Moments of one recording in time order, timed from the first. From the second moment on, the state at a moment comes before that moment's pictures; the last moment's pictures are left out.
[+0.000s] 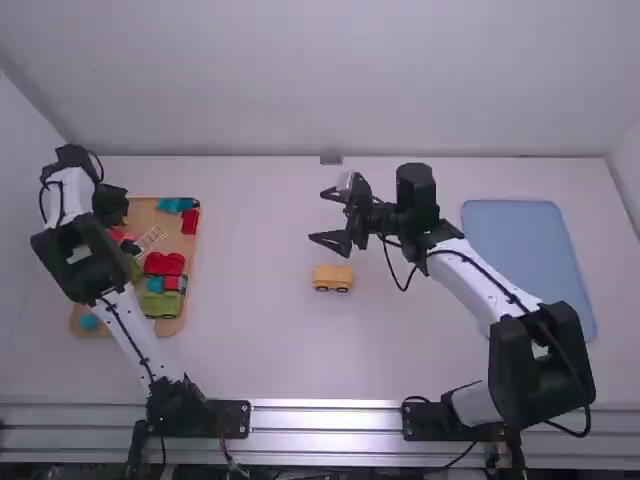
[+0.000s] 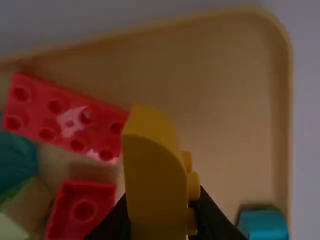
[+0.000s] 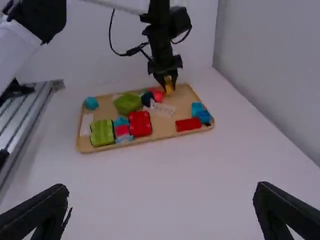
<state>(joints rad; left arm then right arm) 0.60 2.45 2.20 -1.07 0.00 -0.82 0.35 1.56 0.99 0.18 -1.05 -0.32</state>
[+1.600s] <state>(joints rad) -0.35 1.14 0.67 0.07 0.23 0.11 0.30 1.78 0.99 0.51 -1.09 0.26</state>
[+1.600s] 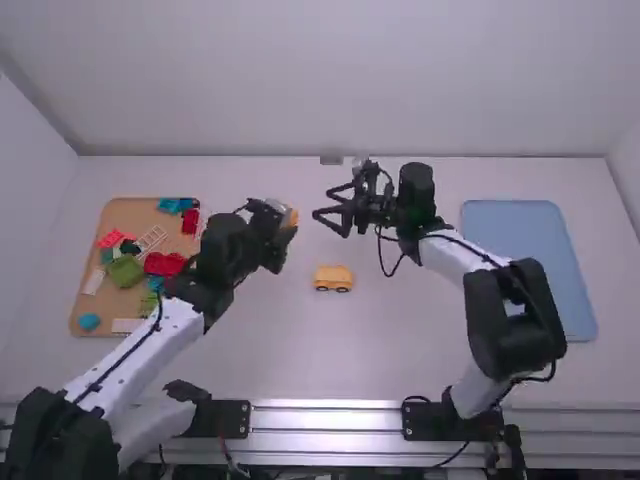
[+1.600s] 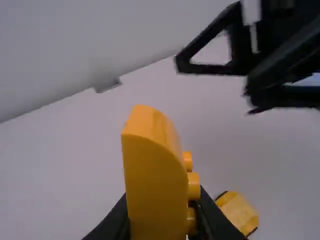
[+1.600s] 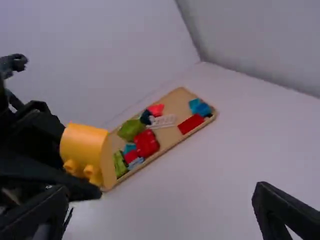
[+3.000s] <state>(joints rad) -0.41 1.40 0.66 0.44 0.17 -0.09 0.39 1.78 0.99 0.56 -0.92 0.29</state>
